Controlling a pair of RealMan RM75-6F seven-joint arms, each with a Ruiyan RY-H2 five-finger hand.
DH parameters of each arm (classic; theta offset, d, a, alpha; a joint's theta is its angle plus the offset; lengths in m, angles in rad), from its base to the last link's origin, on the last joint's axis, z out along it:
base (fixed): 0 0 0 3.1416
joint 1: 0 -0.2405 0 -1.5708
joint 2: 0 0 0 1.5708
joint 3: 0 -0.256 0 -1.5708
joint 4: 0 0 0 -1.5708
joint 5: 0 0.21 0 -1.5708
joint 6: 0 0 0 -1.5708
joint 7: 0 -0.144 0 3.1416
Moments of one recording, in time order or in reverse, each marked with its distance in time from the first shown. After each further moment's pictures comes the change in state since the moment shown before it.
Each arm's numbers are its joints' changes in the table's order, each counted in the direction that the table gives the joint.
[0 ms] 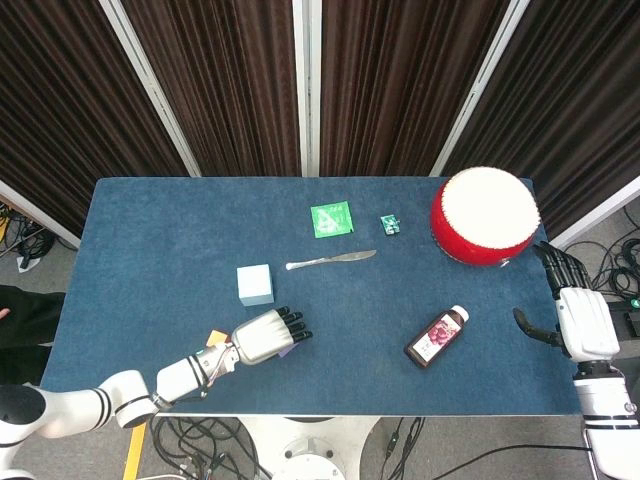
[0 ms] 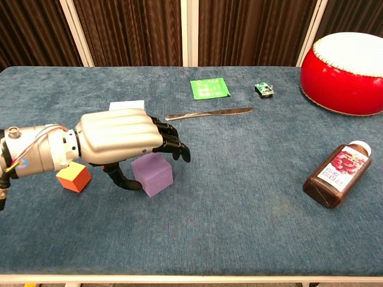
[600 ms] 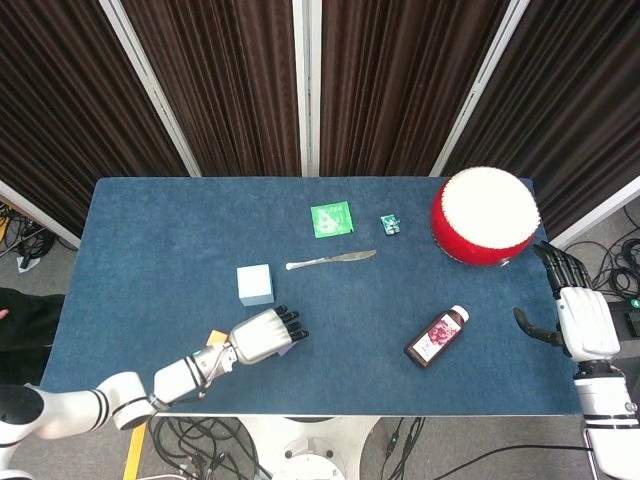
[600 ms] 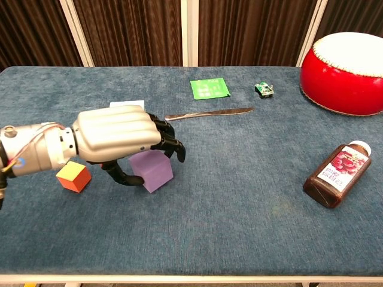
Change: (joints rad) left arm -0.005 -0.019 -0.018 0.021 -0.011 0.043 -0.031; right arm -0.001 -0.001 -0.002 -0.001 0.003 -0.004 -0.005
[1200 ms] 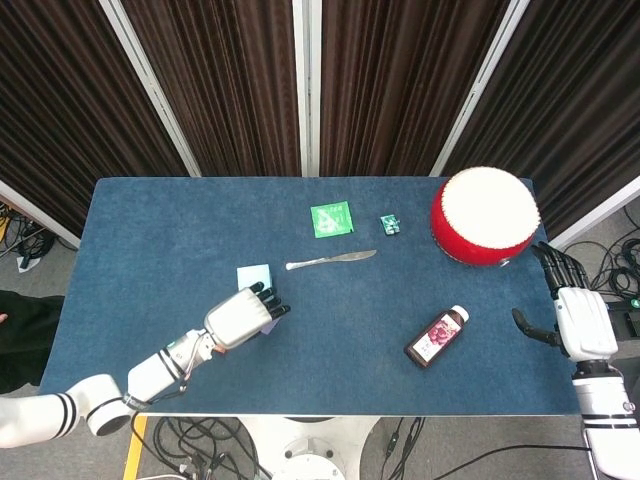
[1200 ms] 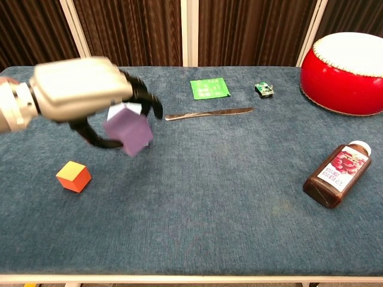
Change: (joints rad) left arm -0.039 -0.184 0.067 0.225 -0.124 0.038 -0.160; right arm -0.003 0.005 0.000 0.000 0.005 -0.004 0.012
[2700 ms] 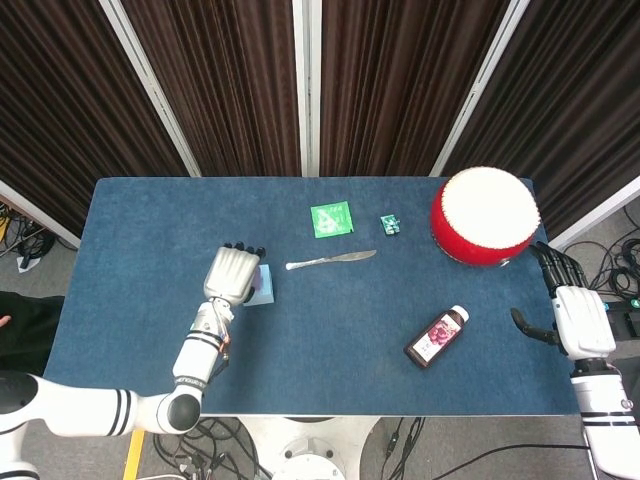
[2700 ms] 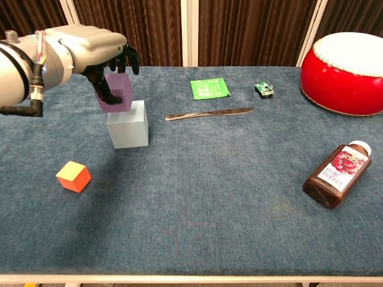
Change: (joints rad) left arm 0.134 0.156 0.257 0.249 -1.048 0.214 -0.682; right arm -0.008 -0.001 -0.002 -0.002 0.012 -0.018 -0.001
